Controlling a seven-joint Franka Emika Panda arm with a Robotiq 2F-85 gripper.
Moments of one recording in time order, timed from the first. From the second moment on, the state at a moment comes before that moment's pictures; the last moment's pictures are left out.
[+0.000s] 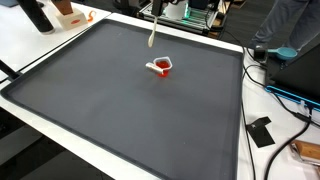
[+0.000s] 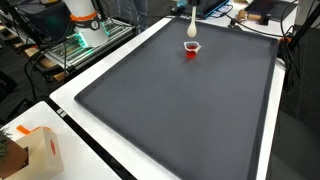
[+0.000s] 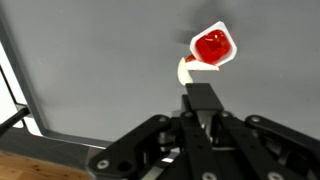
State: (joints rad) arm 0.13 -0.04 0.19 -2.17 -0.32 2.25 0.41
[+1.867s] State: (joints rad) arm 0.32 0.38 0.20 -1.93 -0.92 1.82 1.12
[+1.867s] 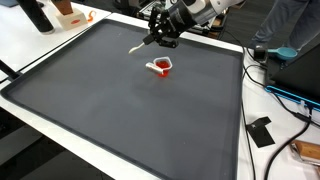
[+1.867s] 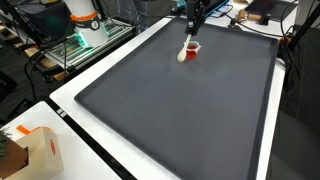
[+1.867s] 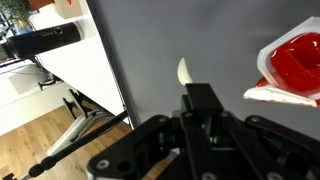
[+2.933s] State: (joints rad) arm 0.26 0.37 0.17 -1.93 -0.91 1.99 1.06
